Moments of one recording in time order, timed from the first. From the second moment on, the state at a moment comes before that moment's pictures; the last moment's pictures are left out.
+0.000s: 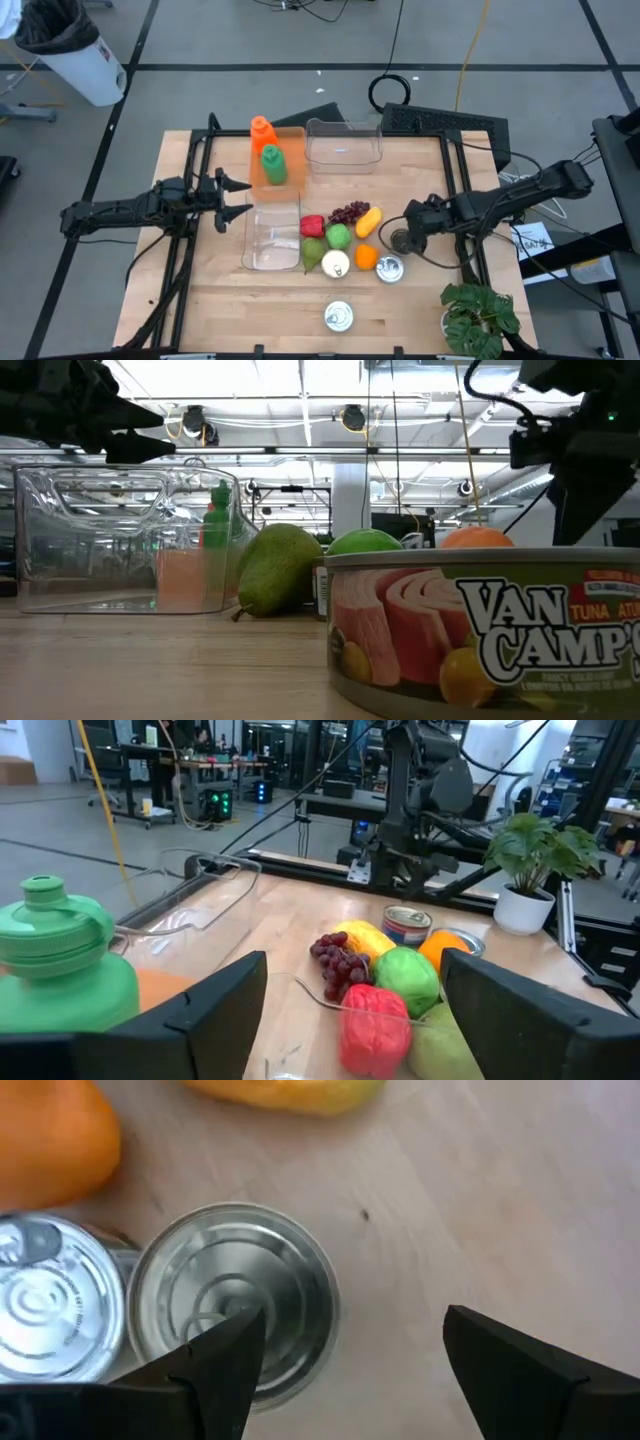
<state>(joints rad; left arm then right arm) 0.13 0.23 0.17 0.02 -0.01 -0.13 0.23 1.03 0.61 -0.87 0.21 0.73</state>
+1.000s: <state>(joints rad) 0.13 0.23 0.17 0.02 -0.01 -0.11 0.06 1.24 0.52 -0.90 0.49 0.67</state>
